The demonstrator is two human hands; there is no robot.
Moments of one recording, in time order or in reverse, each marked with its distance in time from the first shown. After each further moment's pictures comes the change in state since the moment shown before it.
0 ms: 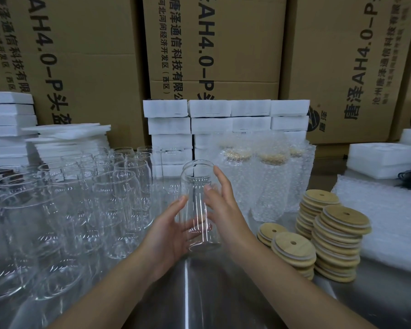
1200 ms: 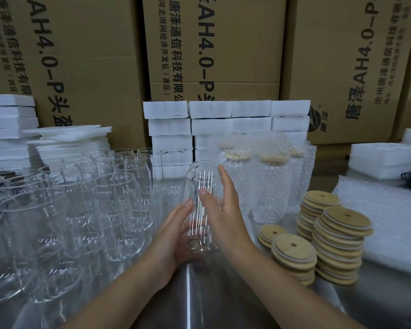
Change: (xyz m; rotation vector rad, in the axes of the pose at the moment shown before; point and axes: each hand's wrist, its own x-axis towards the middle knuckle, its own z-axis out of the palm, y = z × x) left_hand -0.008 -0.008 0.011 0.144 0.063 0.088; right_hand -0.002 0.008 -0.001 -0.134 0.084 -0.156
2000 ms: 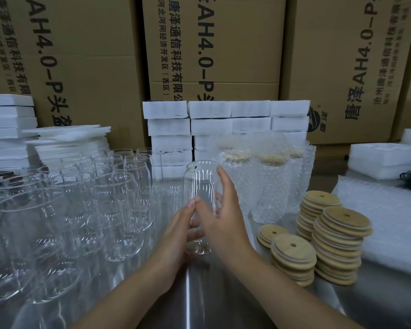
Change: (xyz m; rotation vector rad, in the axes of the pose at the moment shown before) left_hand -0.003 -0.003 0.009 0.192 0.088 0.029; right_hand -0.007 -0.002 0.003 -0.116 0.004 -0.079
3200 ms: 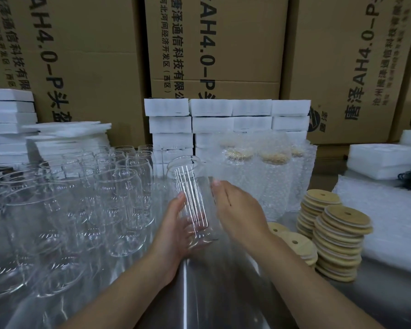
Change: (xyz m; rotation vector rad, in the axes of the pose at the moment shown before) left_hand -0.002 0.010 -0.002 -0.271 0.000 -0.052; right_hand 0.017 -0.004 -0.027 -0.645 -0.064 0.031
